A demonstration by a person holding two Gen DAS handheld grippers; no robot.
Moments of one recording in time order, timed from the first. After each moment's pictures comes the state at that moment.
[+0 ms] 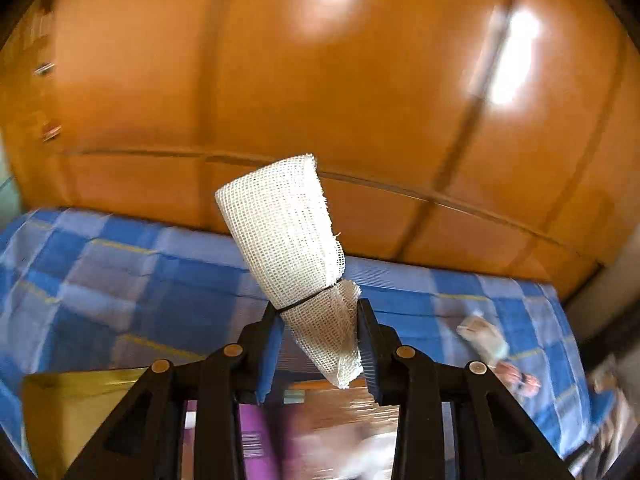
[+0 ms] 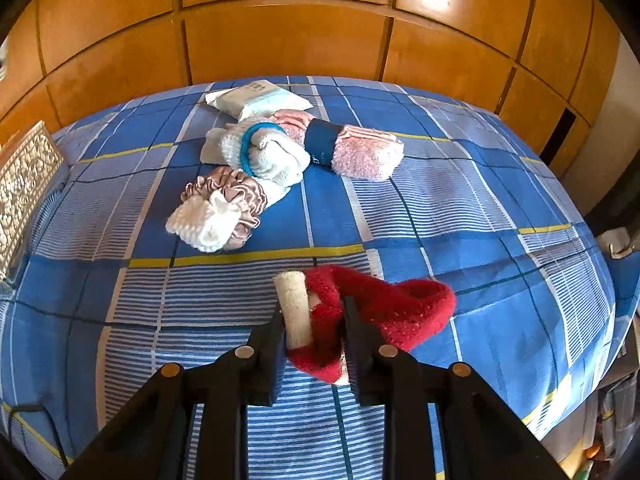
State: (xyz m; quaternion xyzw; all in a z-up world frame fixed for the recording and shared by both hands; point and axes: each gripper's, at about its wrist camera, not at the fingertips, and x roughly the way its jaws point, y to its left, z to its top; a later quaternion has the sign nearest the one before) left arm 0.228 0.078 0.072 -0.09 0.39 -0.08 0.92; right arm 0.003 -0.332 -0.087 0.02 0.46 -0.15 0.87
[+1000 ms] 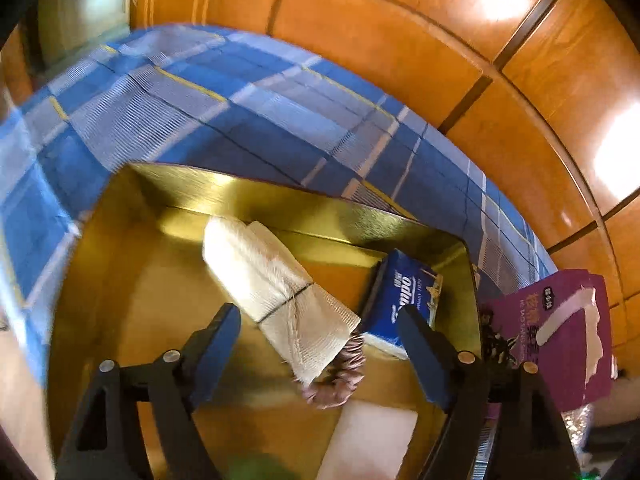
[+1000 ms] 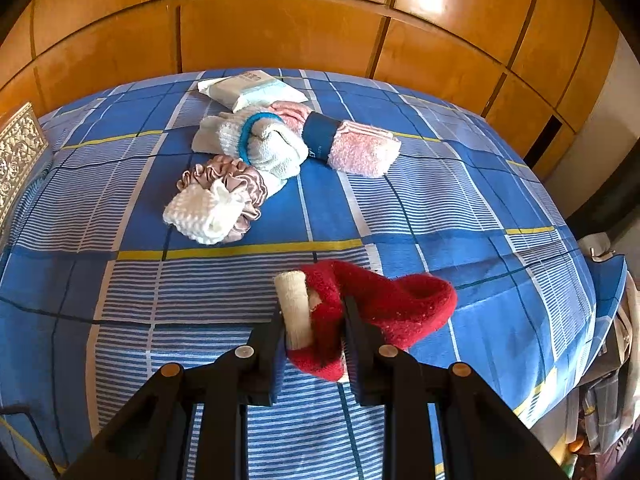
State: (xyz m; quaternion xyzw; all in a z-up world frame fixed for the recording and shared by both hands) left arm 0.150 0.283 -0.076 -0.22 0.48 0.10 0.84; right arm 0.009 -0.318 -0.091 -0.01 0.47 -0.18 0.86
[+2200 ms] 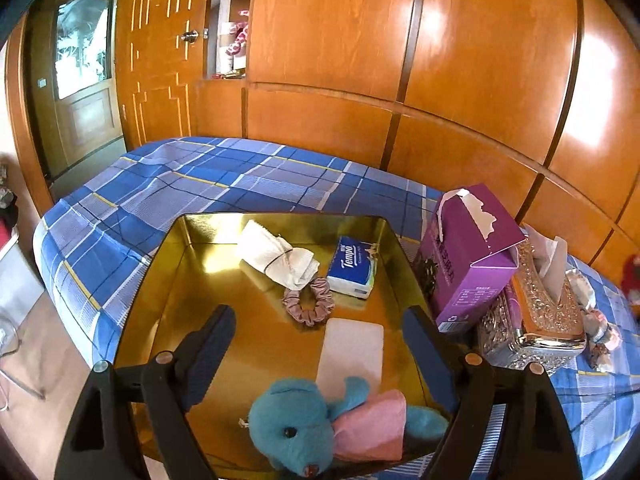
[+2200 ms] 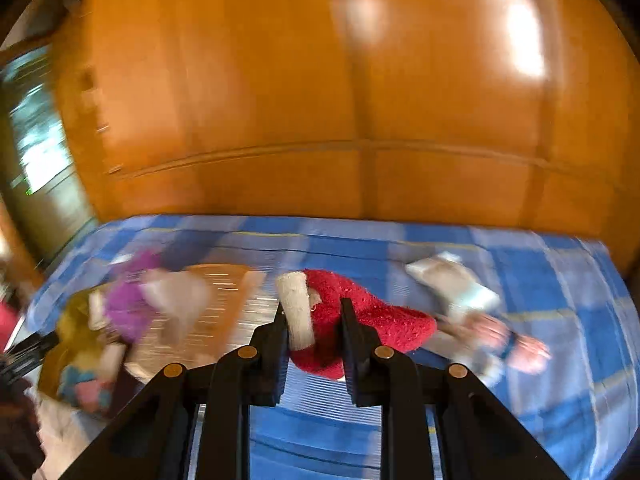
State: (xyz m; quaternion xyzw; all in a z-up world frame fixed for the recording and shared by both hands) left arm 0.016 0.213 -0.025 -0.09 0.35 0.09 0.93; right arm 0.073 -0.178 0.069 0.02 0.34 0.10 0.94
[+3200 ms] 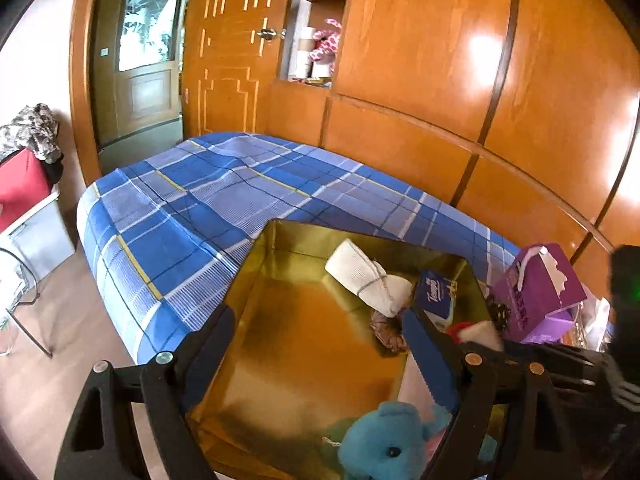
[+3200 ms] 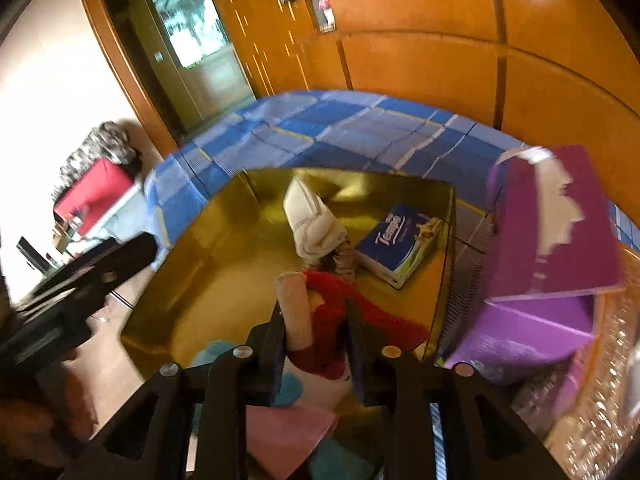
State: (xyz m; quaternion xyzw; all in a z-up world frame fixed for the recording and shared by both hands) left arm -0.002 0.285 -0.030 -0.15 0.33 0.18 0.92; right arm 0.103 0.133 -0.038 -0.07 0.46 0.37 0.81
